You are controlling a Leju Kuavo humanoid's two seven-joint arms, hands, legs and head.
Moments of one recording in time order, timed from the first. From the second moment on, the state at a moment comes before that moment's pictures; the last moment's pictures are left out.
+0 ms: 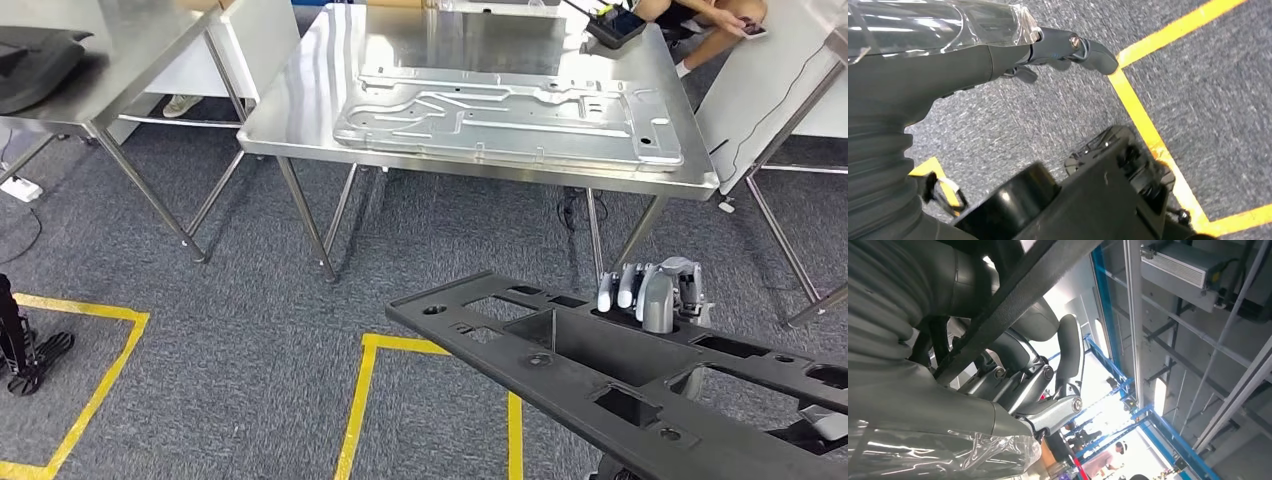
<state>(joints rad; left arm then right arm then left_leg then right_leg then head) -0.13 0.00 -0.92 -0.24 0.54 0.26 -0.27 0.01 -0.14 0.39 -2.21 -0.86 -0.42 -0.56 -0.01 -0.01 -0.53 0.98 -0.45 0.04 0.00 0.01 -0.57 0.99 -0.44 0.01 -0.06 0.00</state>
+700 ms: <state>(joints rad) -0.14 0.01 -0.92 -0.24 0.54 0.27 -0.28 0.02 -0.13 0.39 -2.23 -0.83 -0.45 -0.59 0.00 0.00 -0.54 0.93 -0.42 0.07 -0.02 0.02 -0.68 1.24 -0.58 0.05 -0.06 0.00</state>
